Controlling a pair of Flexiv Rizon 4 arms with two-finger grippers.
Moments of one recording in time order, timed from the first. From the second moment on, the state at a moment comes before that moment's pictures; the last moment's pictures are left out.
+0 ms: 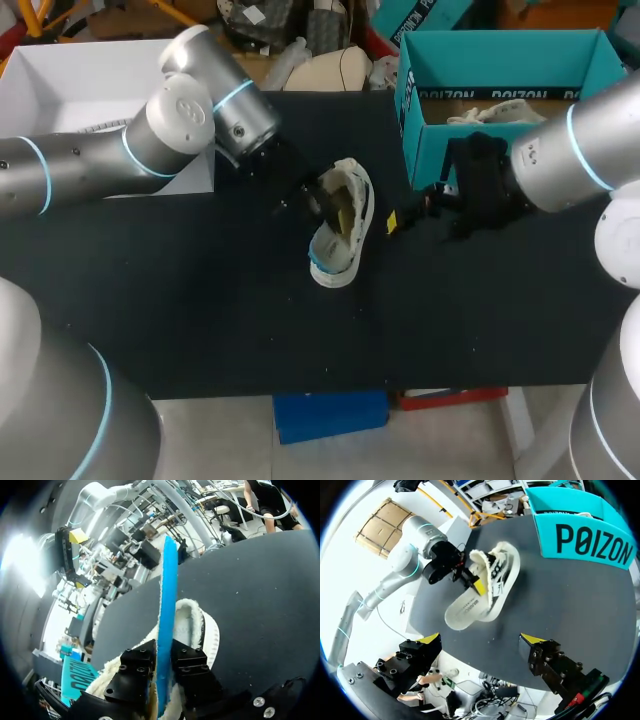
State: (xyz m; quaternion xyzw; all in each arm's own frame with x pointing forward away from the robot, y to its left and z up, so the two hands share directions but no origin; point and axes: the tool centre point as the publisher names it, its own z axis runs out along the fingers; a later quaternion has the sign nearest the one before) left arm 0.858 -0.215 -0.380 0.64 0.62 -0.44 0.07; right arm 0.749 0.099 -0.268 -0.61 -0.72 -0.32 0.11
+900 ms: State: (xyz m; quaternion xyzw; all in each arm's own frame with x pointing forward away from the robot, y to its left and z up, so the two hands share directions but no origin) left arm 0.779 -0.192 -0.331 0.67 0.60 -0.44 0.00; right arm 0.749 0.098 -0.268 -0.61 -0.72 -0.32 0.11
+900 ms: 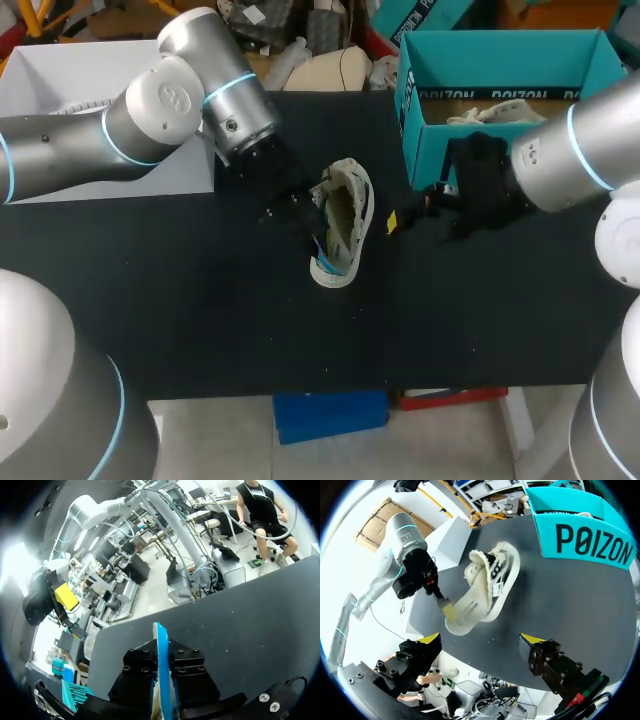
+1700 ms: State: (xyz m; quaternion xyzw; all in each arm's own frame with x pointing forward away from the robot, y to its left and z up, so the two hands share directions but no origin) left arm 0.818 -0.196 -0.346 0.64 0.60 -0.48 0.07; right arm 0.749 0.098 -0.268 -0.61 -0.72 -0.32 0.11
